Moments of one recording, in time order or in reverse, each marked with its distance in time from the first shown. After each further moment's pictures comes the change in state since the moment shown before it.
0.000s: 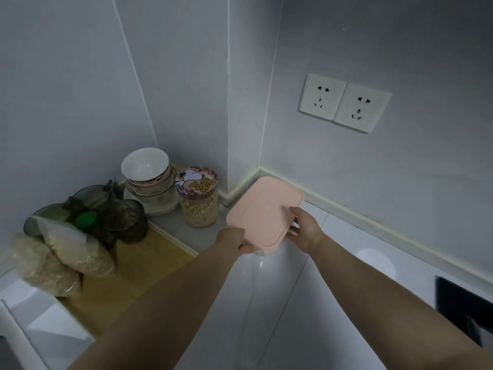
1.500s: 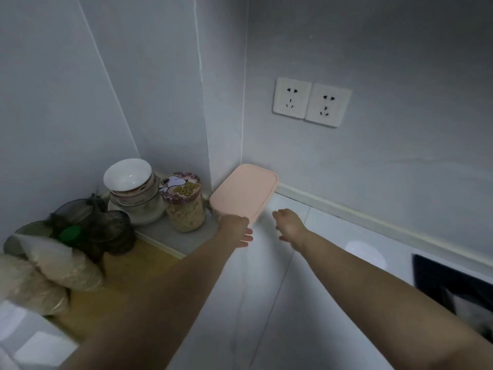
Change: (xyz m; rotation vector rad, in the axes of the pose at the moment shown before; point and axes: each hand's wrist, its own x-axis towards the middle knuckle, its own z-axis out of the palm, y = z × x) left_hand -0.036 0.024 0.020 0.329 -0.232 0.044; right_hand -0.016 0.005 -0.004 -0.734 0.119 -0.181
